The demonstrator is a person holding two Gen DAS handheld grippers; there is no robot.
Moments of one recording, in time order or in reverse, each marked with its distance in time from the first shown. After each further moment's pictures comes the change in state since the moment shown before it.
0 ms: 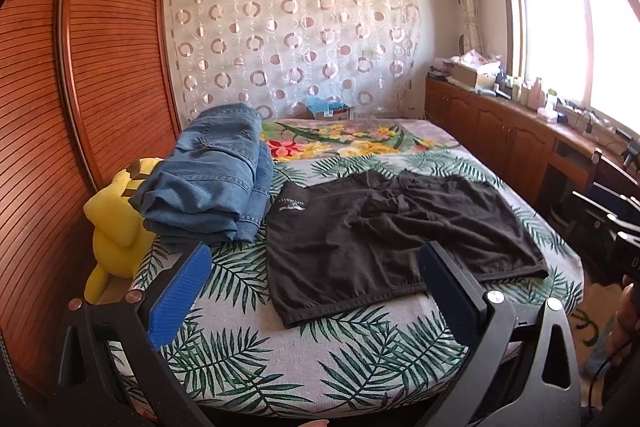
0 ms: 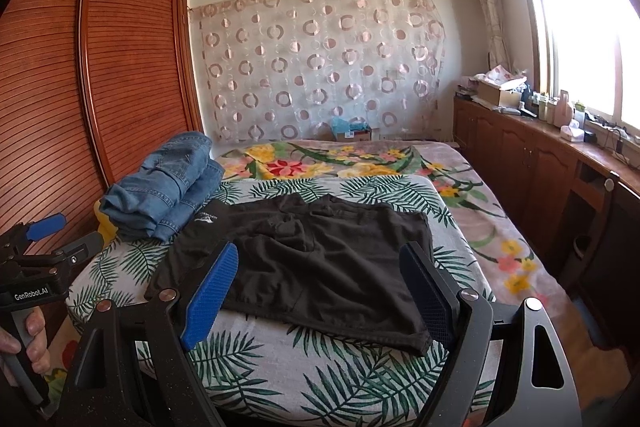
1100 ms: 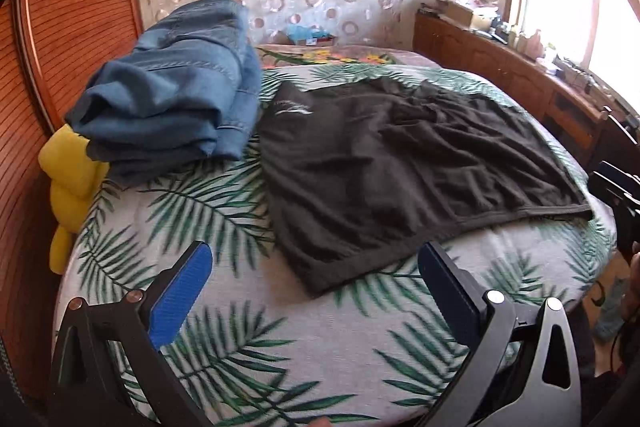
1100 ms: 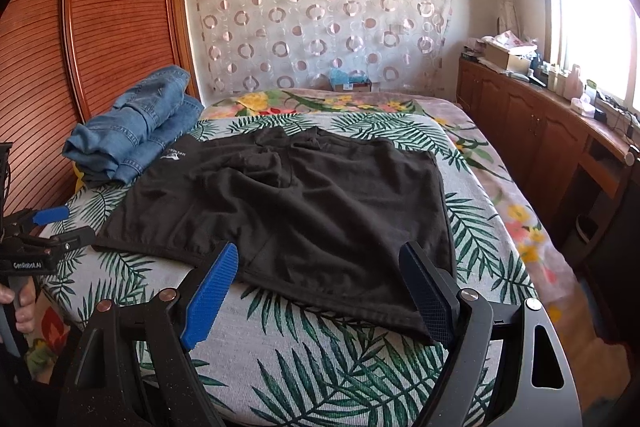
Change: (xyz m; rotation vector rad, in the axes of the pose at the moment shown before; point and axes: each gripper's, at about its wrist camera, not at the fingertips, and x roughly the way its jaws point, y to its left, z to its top) left arm 0.095 0.039 -0.051 0.001 0.246 -0.084; right arm 0.042 -0.006 -0.009 -0.035 0.169 -0.008
